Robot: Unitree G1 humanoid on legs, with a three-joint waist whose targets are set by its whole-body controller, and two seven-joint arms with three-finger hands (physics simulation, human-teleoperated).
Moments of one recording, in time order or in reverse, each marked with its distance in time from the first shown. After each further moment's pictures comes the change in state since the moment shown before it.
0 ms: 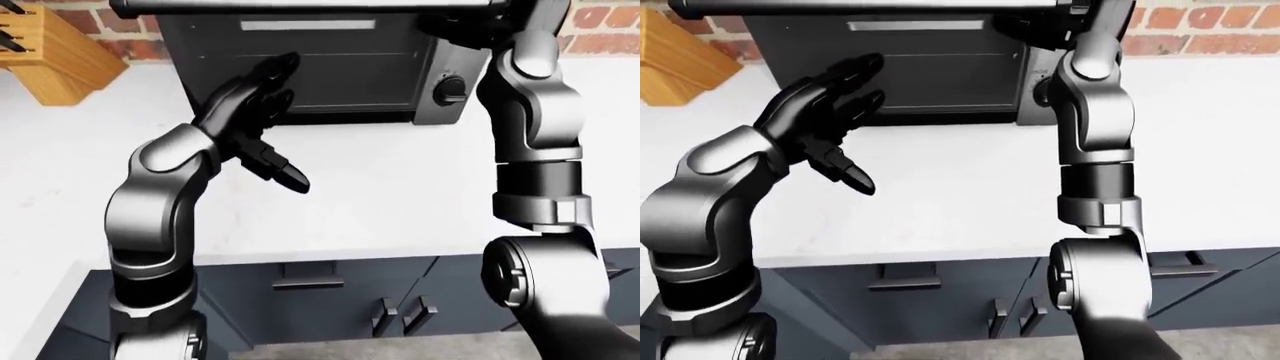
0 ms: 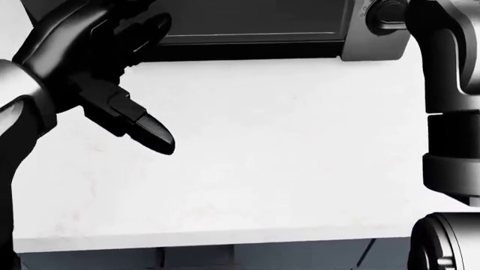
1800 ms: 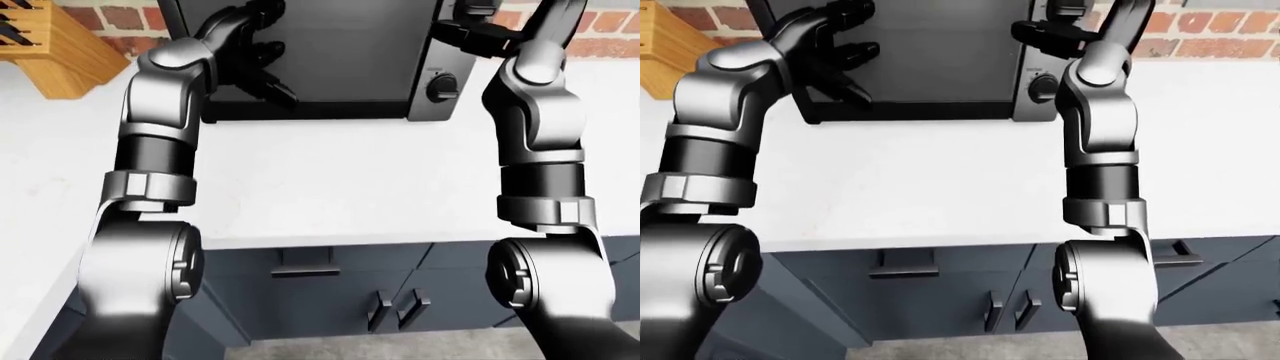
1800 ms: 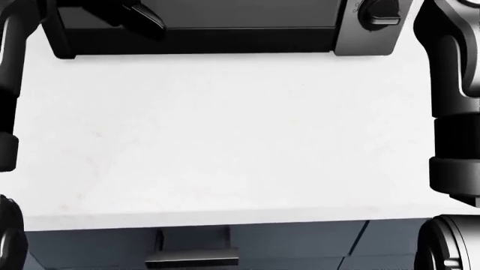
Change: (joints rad) left arm -0.535 0.067 -0.004 1.050 0.141 -0.506 -0.063; right arm 0.016 -0.022 -0.008 0.042 -0.062 -0.004 -0.076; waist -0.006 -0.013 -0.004
